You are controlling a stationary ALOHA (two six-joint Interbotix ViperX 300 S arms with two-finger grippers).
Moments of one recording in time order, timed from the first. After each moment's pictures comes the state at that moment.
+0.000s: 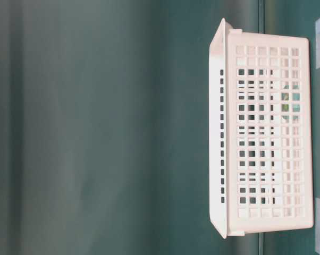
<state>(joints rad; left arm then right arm) 0.00 -1.37 1.54 -0.03 0.06 0.01 -0.01 -1.18 1.33 -0.27 0.12 0.35</state>
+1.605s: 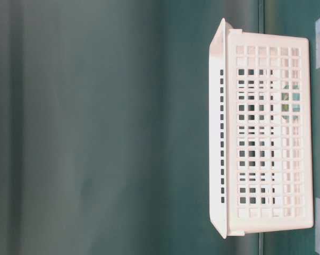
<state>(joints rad) 0.00 -1.37 1.54 -0.03 0.06 0.01 -0.01 -1.17 1.49 -0.34 0.05 0.43</state>
